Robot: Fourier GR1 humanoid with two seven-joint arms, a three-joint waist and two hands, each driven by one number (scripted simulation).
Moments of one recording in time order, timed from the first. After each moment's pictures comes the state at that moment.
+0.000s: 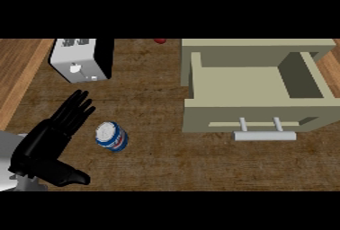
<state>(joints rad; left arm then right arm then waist) -0.01 0.16 0.10 -1.77 0.40 -0.32 0.36 0.40 -0.11 -0.58 -2.11 -0.40 0.40 0.07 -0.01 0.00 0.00</state>
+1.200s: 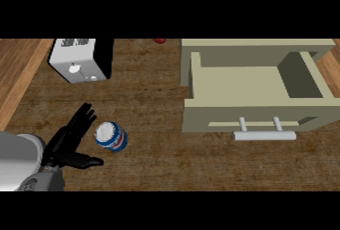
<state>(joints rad) -0.13 0.18 0.18 -1.10 0.15 -0.37 -0.17 0.42 -0.04 -0.69 -2.19 -0.46 0.51 0.15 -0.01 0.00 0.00</state>
